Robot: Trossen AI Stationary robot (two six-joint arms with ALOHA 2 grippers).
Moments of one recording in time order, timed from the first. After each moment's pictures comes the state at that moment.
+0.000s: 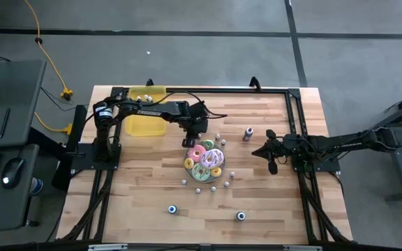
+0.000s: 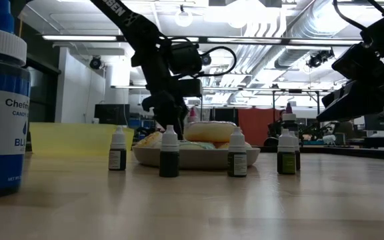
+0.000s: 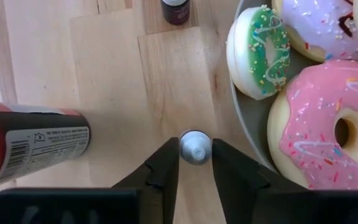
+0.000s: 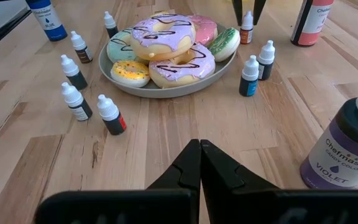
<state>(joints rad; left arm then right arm) 0.31 1.92 1.31 -0.52 0.16 0.47 0.00 0.49 0.01 0.05 0.02 0.13</state>
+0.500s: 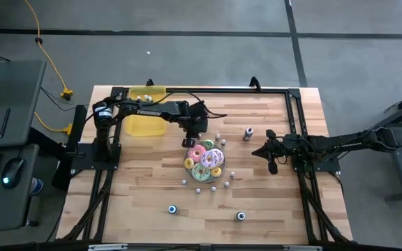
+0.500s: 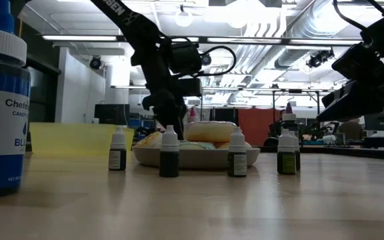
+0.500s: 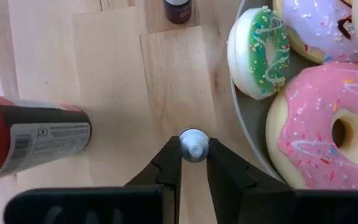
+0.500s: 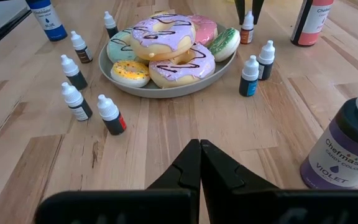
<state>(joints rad) 0.31 1.92 1.32 -0.53 0.15 0.45 0.00 0.49 0.01 0.05 0.02 0.13</state>
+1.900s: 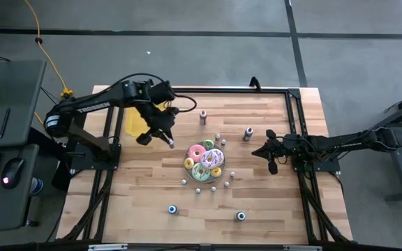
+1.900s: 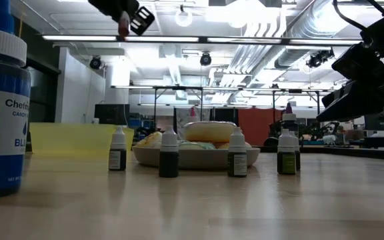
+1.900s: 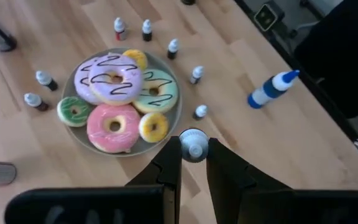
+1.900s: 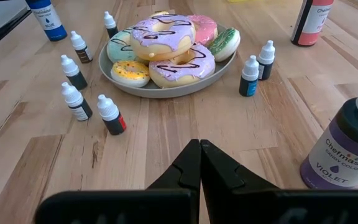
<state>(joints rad) 0.31 1.40 1.46 -1.21 0.60 0.76 0.00 0.49 0.01 0.05 0.02 0.13</state>
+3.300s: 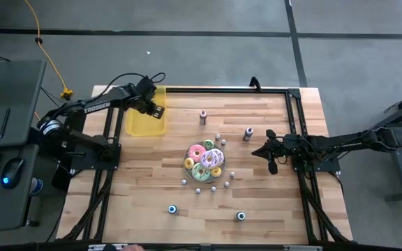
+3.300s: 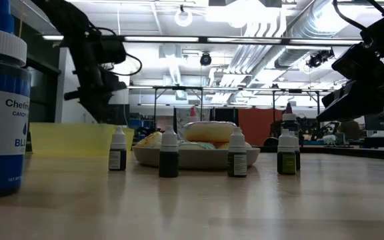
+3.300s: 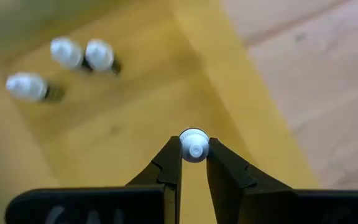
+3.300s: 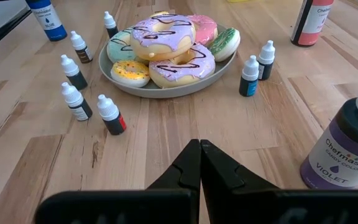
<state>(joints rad) 0.76 1.33 0.85 -0.63 -0.09 -0.35 0.00 0.49 0.01 0.05 0.02 0.13</state>
